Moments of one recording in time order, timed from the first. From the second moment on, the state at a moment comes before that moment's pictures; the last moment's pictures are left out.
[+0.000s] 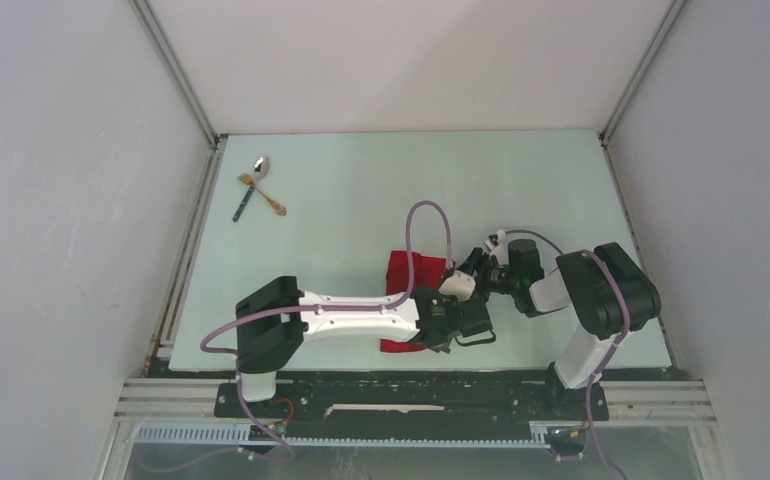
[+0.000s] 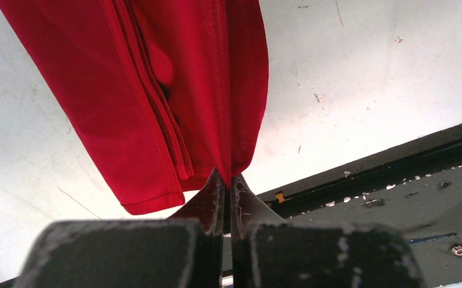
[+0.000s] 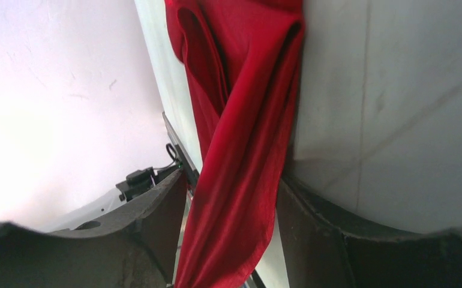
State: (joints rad) left arm -1.35 1.85 1.39 -0.85 -0.41 -0.86; right arm 0.25 1.73 0.38 0.74 -0.82 1.04
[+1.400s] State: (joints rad) left arm -1.31 1.88 1.36 -0.48 -0.23 -0.75; right arm 0.04 1.51 0.65 -0.03 -0.61 0.65
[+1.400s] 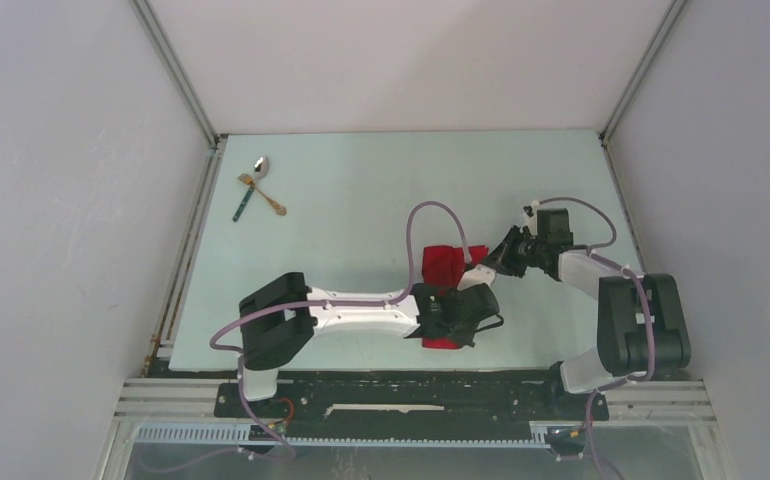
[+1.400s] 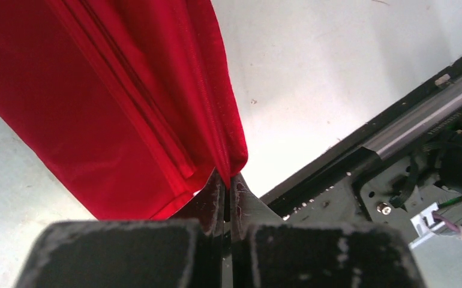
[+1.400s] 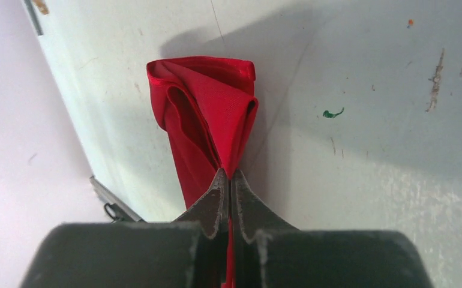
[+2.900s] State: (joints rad) left arm -1.23 1.47 0.60 0.15 -0.13 -0.81; right arm 0.67 1.87 1.32 -0.60 -0.06 0.64
